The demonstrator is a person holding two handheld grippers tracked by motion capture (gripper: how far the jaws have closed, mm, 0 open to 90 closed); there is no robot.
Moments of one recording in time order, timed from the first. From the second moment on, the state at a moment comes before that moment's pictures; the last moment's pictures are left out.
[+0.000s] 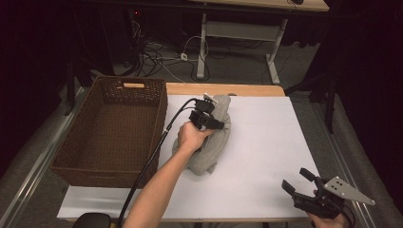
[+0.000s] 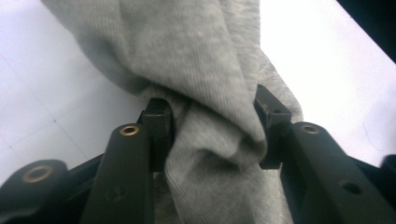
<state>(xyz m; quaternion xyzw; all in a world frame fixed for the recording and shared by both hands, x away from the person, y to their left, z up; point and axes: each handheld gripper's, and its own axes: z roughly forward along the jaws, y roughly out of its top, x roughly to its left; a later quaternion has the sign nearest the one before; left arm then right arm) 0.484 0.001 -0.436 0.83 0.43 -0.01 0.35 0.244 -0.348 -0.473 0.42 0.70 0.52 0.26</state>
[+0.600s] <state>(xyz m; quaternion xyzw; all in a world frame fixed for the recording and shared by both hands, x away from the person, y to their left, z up) 0.480 0.005 -0.425 0.84 0.42 0.01 0.34 0.245 -0.347 -0.473 0.42 0.70 0.52 0.26</state>
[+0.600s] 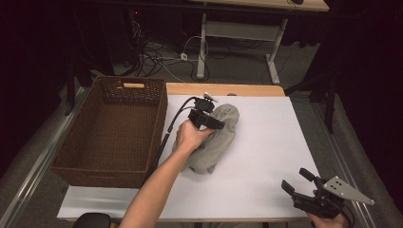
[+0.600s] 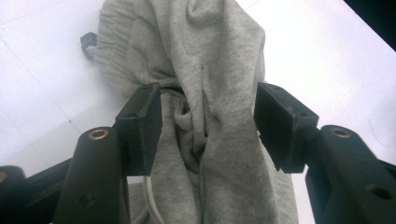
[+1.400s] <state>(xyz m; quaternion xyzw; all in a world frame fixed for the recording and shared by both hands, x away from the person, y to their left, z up) 0.455 0.023 -0.389 0.84 0.40 0.03 0.37 0.244 -0.347 -0.473 0.42 0.70 0.52 0.25</state>
